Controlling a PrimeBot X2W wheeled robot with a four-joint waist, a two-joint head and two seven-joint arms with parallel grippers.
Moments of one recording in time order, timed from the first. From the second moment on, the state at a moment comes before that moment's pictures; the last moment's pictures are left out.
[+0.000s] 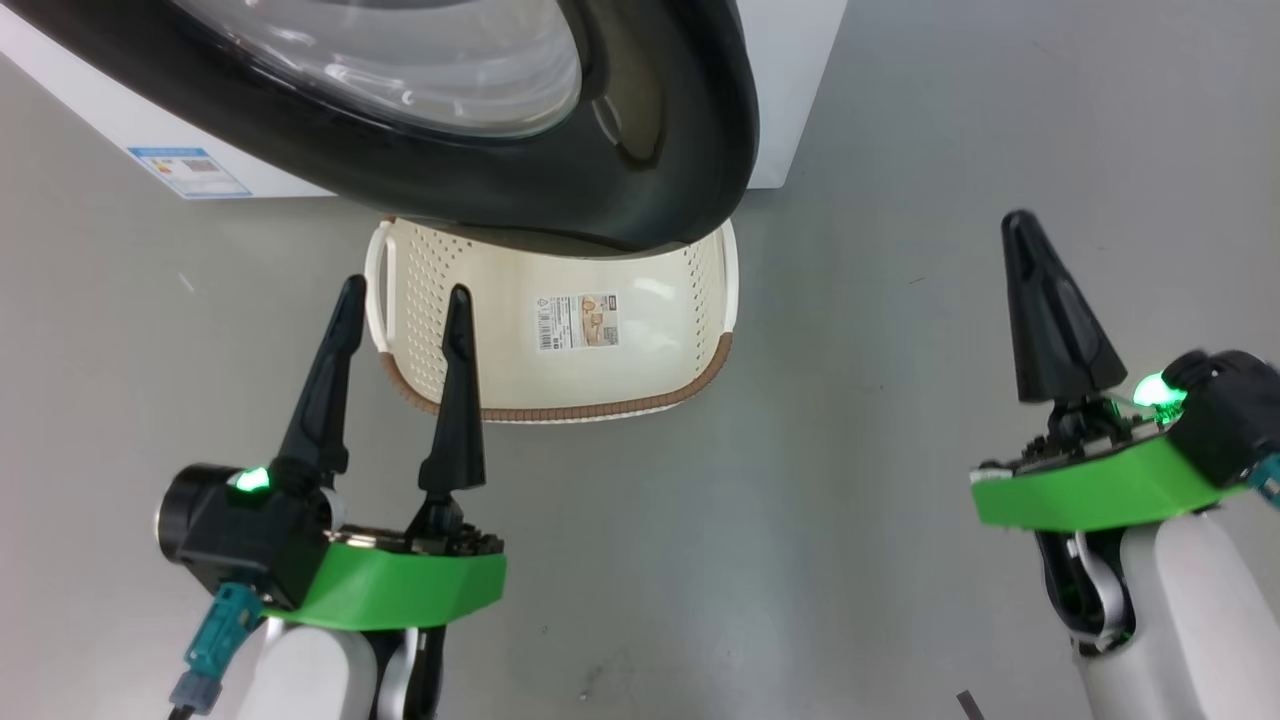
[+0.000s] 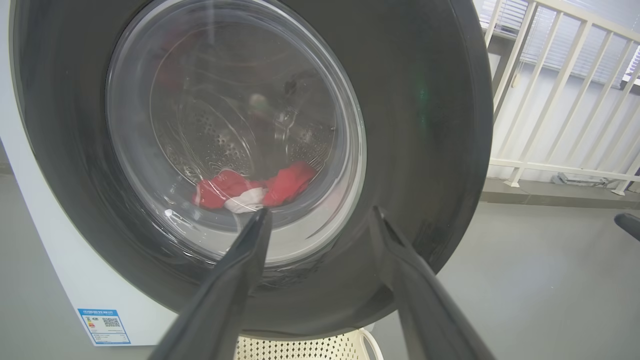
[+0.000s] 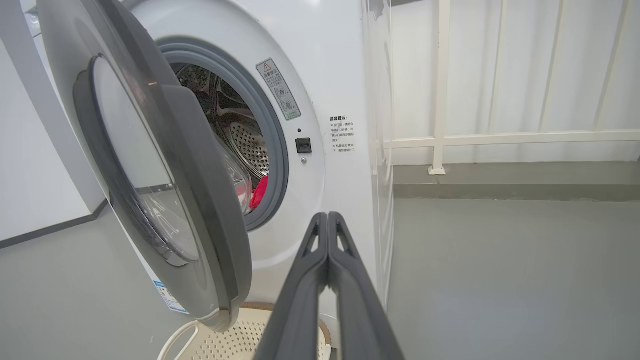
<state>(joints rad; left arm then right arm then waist) -0.32 0.04 -0.21 -0.02 -0.24 0.09 -0.25 -0.30 -0.06 0.03 0.04 0.28 0.13 -0.26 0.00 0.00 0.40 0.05</state>
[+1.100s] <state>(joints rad) -0.33 0.04 -0.23 -0.01 -0.24 0.09 -0.25 -0.89 -0.06 0.08 0.46 1.60 0.13 0.40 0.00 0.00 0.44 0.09</state>
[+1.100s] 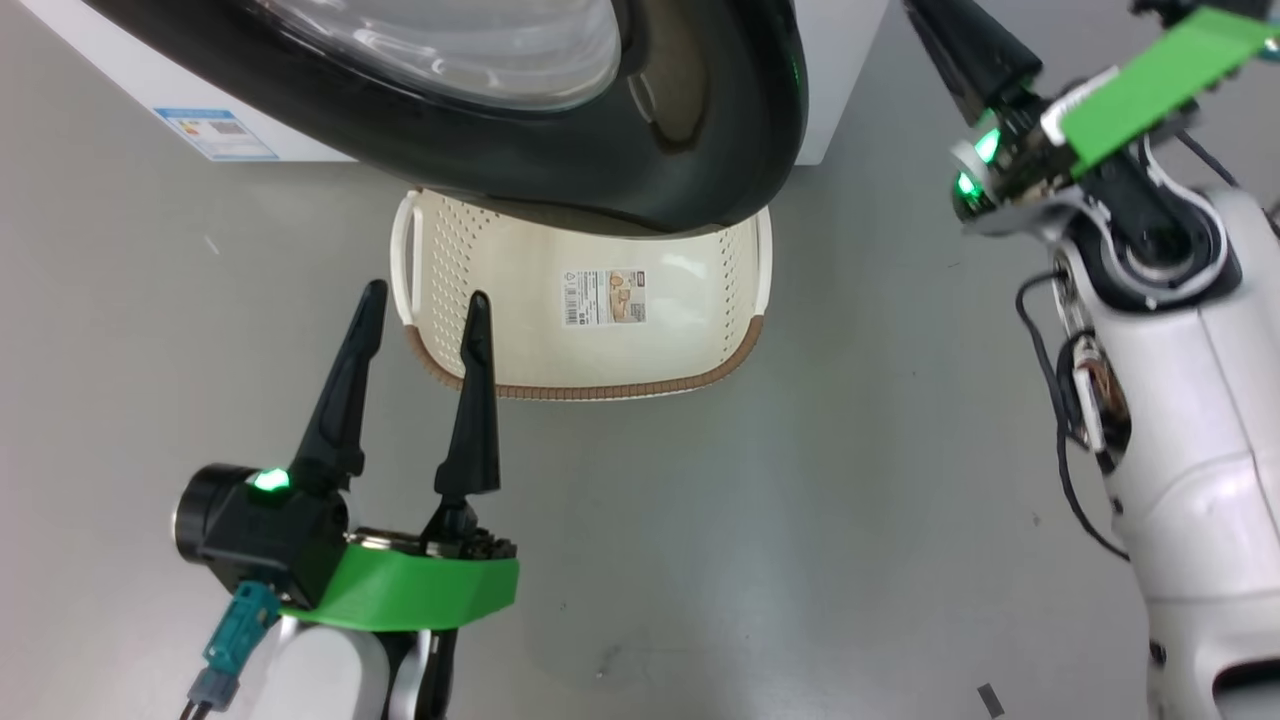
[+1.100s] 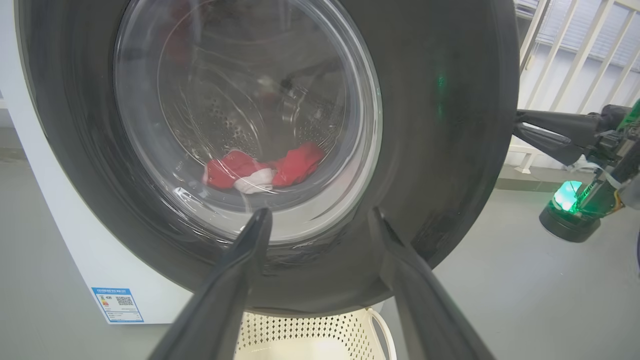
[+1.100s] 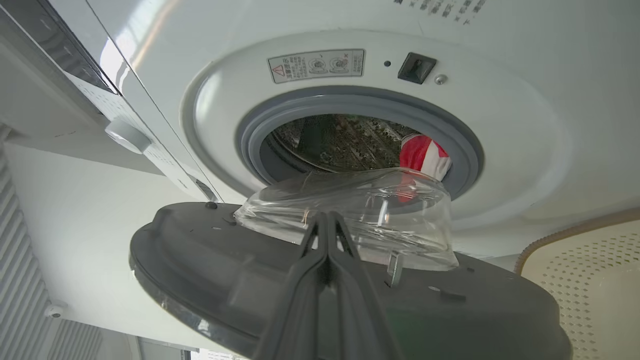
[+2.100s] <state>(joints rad) -0.33 0.04 -0.22 -0.02 -0.23 0.10 -0.25 -1.09 -0.08 0.22 0.71 1.77 0.13 0.66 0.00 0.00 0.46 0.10</state>
